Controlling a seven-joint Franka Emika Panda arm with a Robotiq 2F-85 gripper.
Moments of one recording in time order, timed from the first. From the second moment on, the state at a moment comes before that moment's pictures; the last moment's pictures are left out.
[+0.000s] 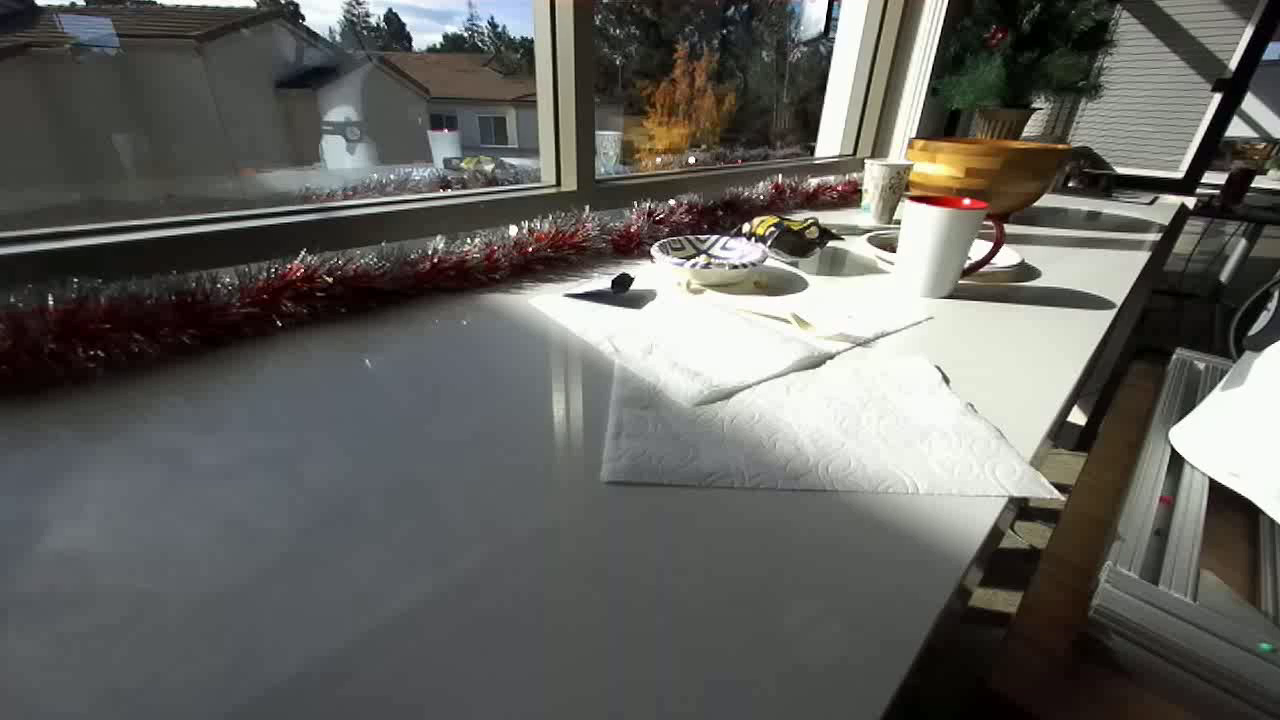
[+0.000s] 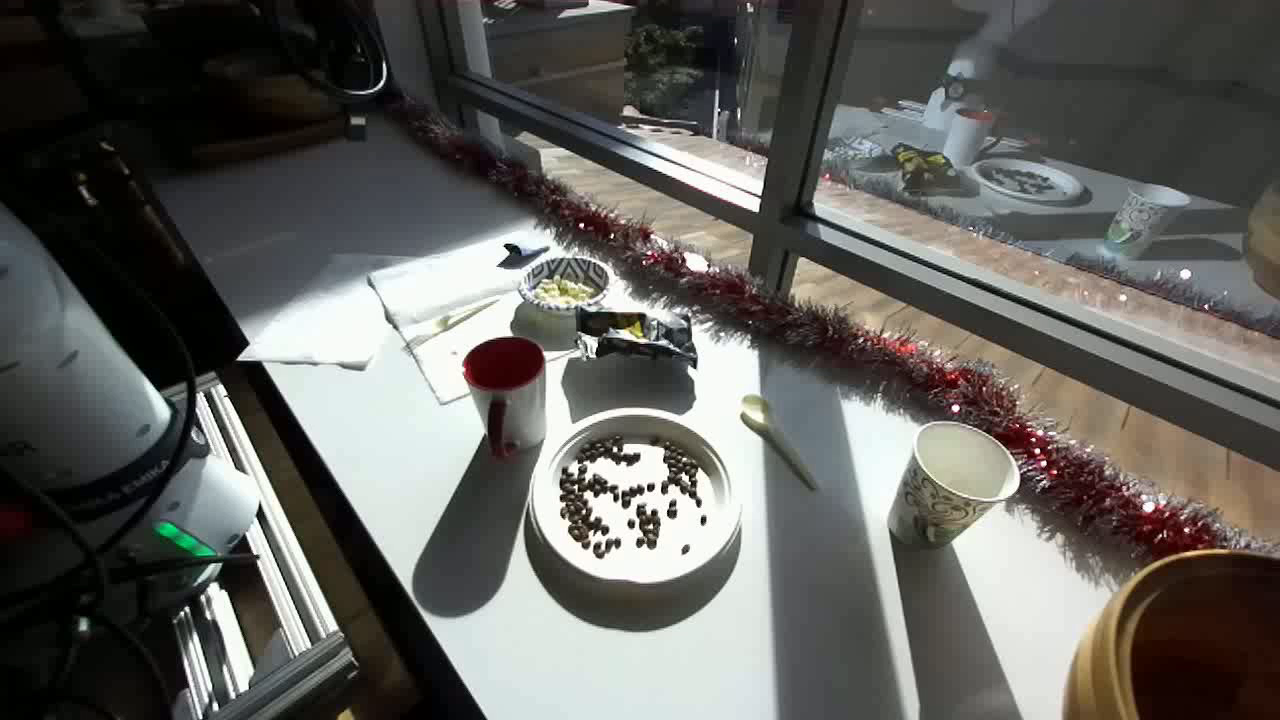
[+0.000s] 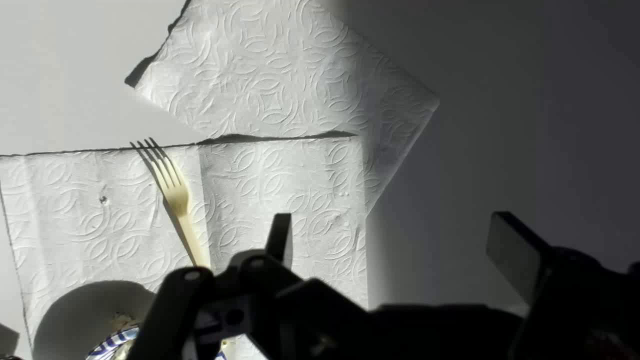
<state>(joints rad) 0.18 -0.39 0.21 -2.43 0.38 1.98 0.39</state>
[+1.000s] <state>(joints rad) 0.14 -0.41 0.22 -2.45 0.37 2.04 0.53</state>
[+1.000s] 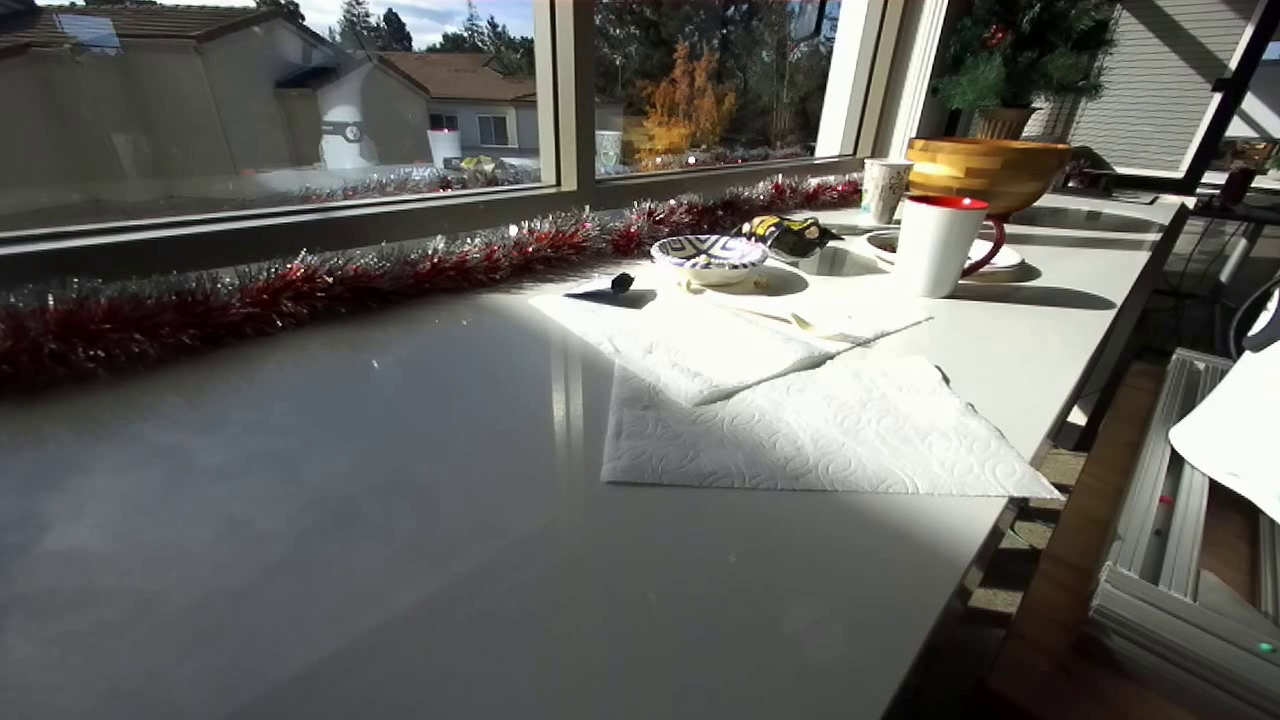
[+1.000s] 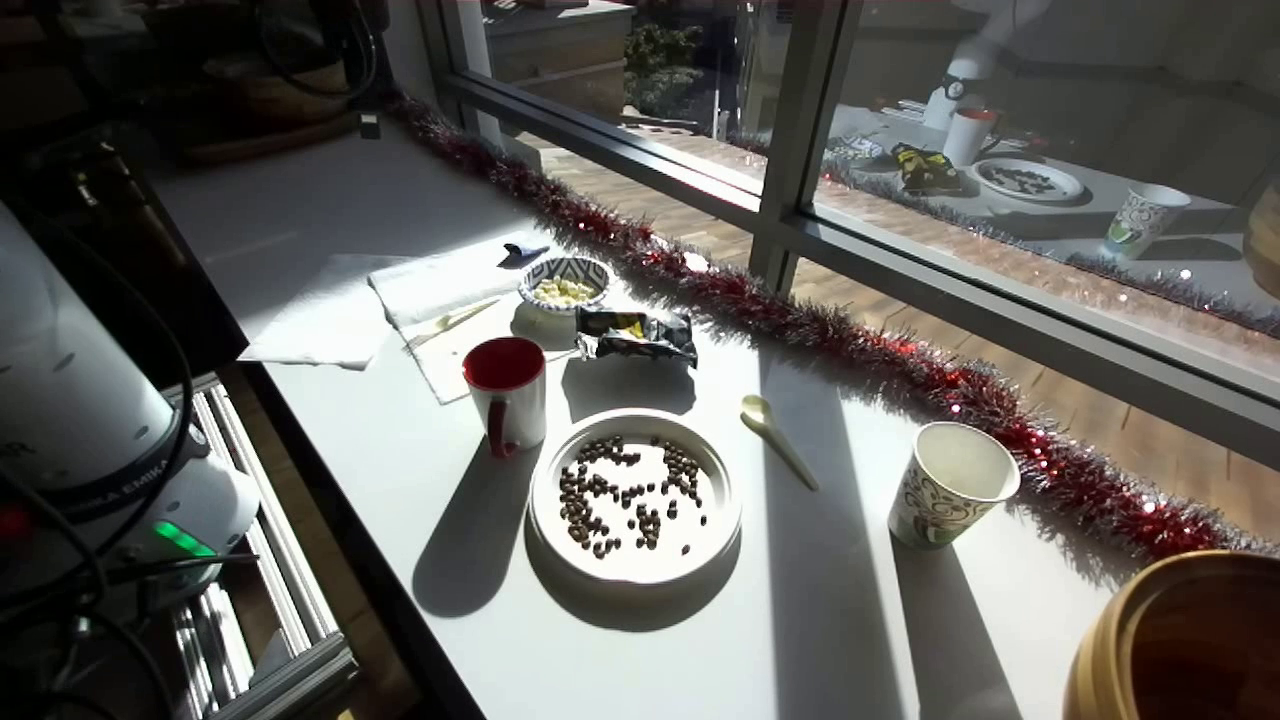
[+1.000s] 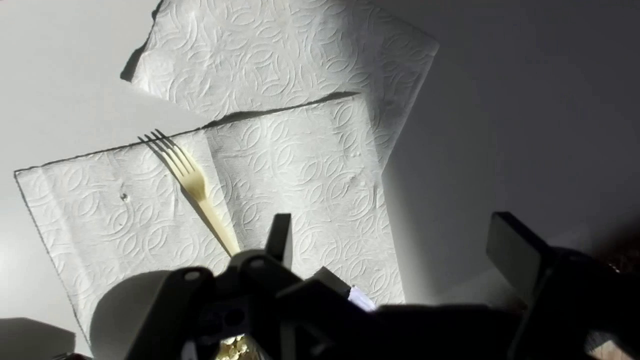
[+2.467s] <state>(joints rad) -0.36 -0.97 -0.09 -2.76 0.25 1.91 0.68</state>
